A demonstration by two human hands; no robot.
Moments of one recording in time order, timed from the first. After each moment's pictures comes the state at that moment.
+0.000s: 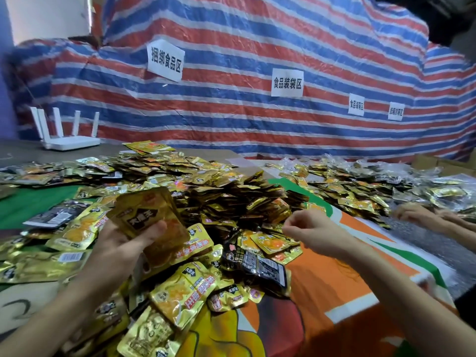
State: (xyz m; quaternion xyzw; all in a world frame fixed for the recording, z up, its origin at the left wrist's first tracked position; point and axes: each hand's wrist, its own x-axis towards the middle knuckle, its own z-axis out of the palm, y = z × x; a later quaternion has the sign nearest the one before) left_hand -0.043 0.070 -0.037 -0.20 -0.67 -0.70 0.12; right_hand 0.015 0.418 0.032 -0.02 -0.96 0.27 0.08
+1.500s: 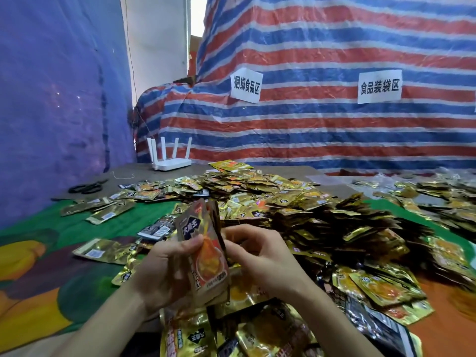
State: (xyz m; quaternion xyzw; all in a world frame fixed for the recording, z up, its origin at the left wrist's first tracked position) left_hand -0.059 0.010 -0.019 -0.13 -0.48 -0.86 -0.15; right_hand -0.057 0.210 -0.002 0.26 -0.77 0.59 0.03
